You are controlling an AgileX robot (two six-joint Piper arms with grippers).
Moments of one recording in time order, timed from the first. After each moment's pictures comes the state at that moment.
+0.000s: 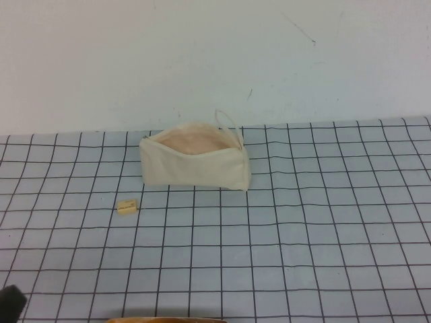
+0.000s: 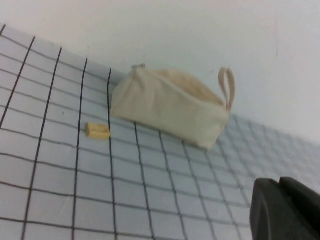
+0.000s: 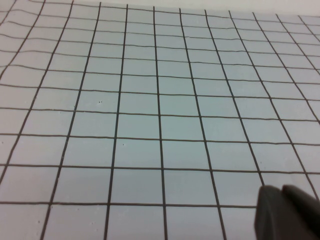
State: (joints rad) right arm -0.06 -0.01 0.02 -0.04 0.42 -0.06; left arm 0.00 0.15 -0.21 -0.82 0.40 0.19
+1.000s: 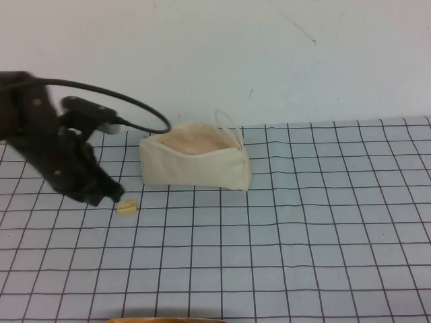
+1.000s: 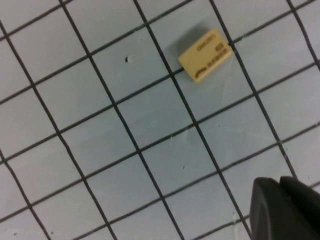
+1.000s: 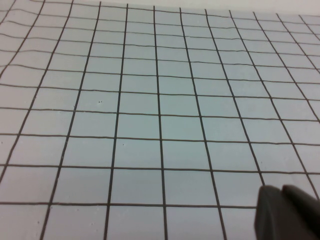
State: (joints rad) right arm -0.06 -0.01 0.02 -0.04 0.42 -0.06; left arm -0.16 1.74 -1.35 -0.08 0.92 0.33
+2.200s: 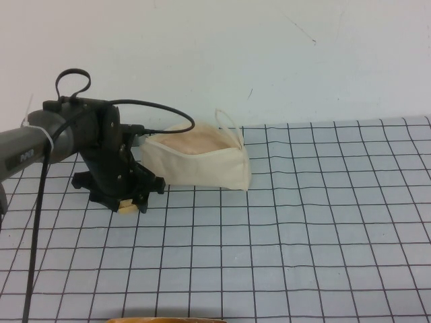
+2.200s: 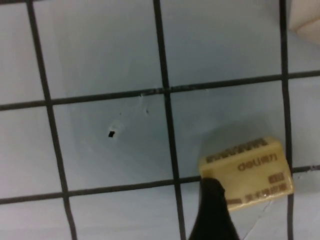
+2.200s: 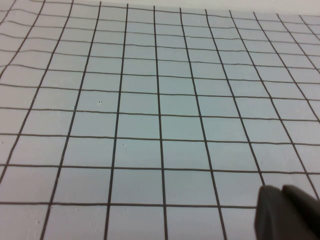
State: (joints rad) right arm -0.06 -0.01 0.02 -0.04 0.42 -0.06; left arm -0.22 2.14 -1.62 -0.01 0.88 -0.14
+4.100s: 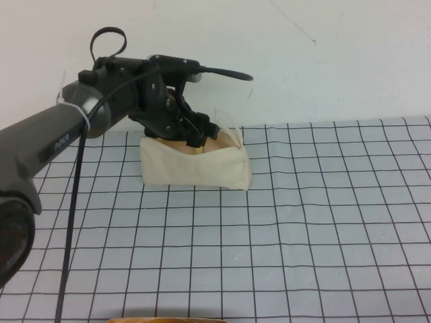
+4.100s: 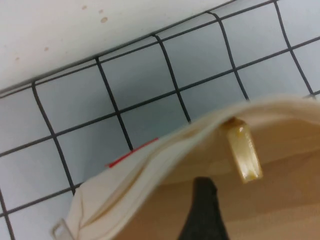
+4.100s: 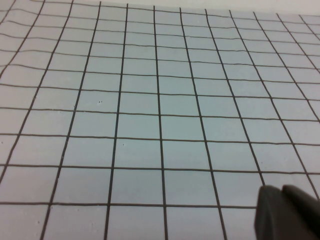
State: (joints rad) right arm -0.06 -0.01 0.02 -0.04 0.42 -0.06; left arm -0.35 2.16 -1.87 -0.09 0.70 0.03
